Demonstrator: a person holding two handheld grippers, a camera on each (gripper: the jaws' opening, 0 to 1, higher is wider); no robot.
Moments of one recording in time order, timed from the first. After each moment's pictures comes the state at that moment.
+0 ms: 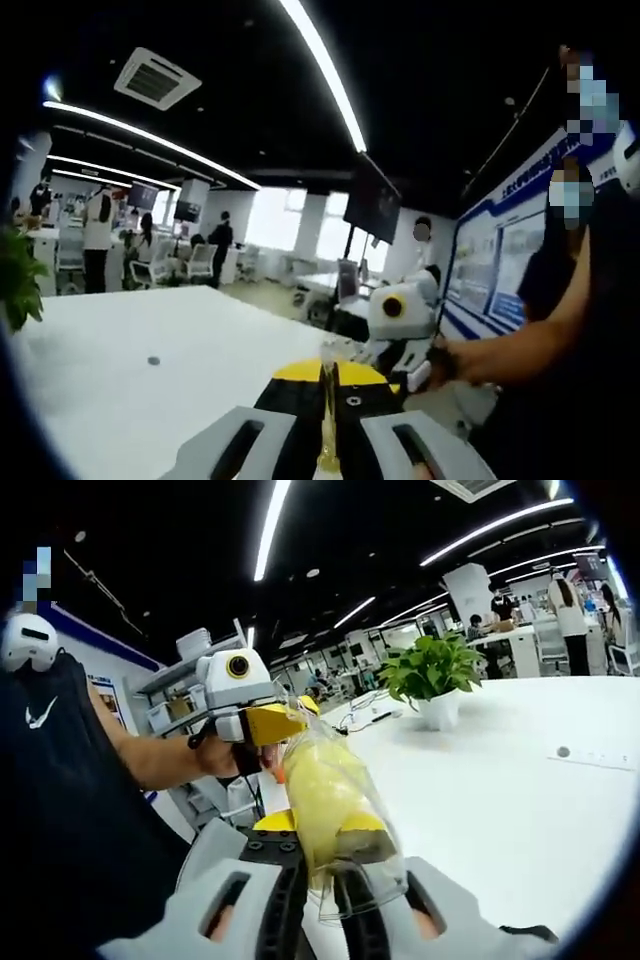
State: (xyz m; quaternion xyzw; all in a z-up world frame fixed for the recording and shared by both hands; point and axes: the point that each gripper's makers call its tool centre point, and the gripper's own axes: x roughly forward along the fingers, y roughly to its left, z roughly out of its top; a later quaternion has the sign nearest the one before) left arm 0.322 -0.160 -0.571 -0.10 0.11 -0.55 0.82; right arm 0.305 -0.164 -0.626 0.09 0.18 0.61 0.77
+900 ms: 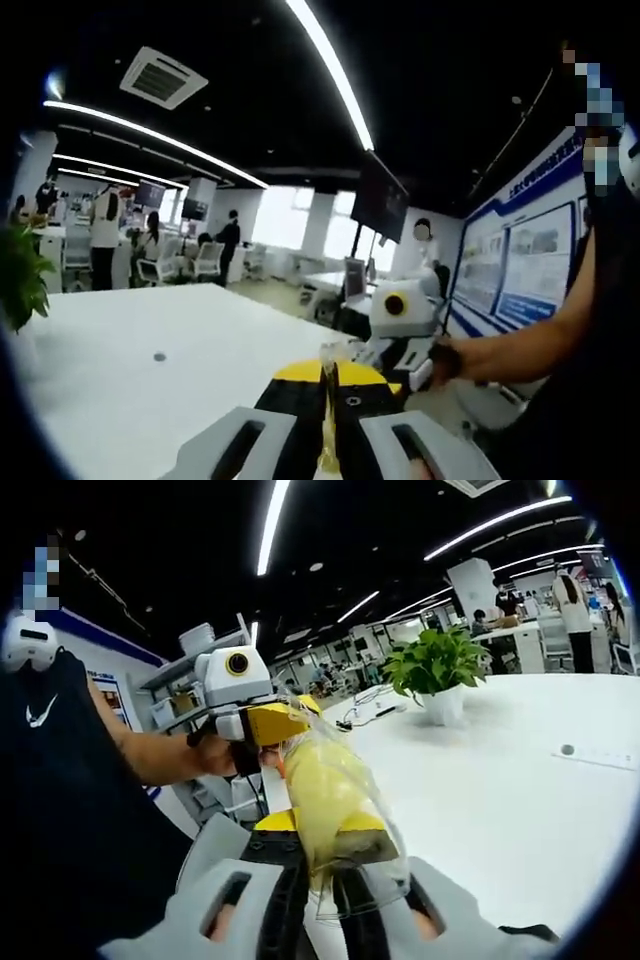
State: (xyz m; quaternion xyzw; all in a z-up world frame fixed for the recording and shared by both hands) left arm 0.328 -0.158 -0.570 -0.09 0.08 -0.54 0.84; right arm 0.306 -0.164 -0.626 0.10 0.19 0.61 0.76
